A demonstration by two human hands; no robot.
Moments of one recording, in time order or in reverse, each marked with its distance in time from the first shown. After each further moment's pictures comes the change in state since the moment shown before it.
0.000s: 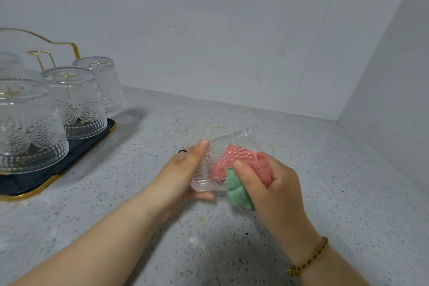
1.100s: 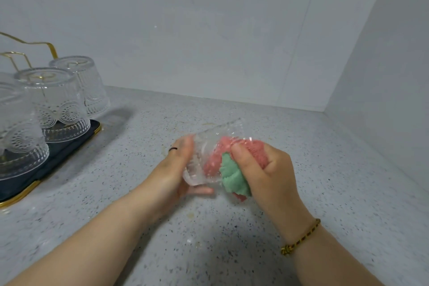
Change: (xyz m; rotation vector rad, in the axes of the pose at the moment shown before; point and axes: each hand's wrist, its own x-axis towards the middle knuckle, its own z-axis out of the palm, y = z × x) left_hand 0.001 -0.008 0.000 -0.036 -0.155 0.058; right_hand 0.007 0.004 -0.010 0.054 0.017 -0.005
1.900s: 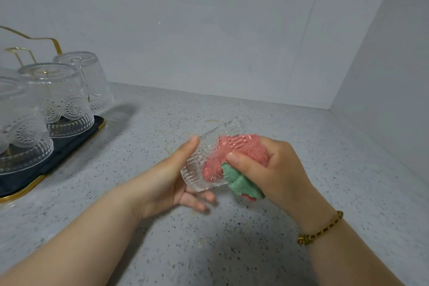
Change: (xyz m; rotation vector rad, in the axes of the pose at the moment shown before) left_hand -0.003 0.009 -0.006 -0.073 -0.175 -0.263; right_hand 0.007 -0.006 -0.013 -0.056 -0.225 -0.041
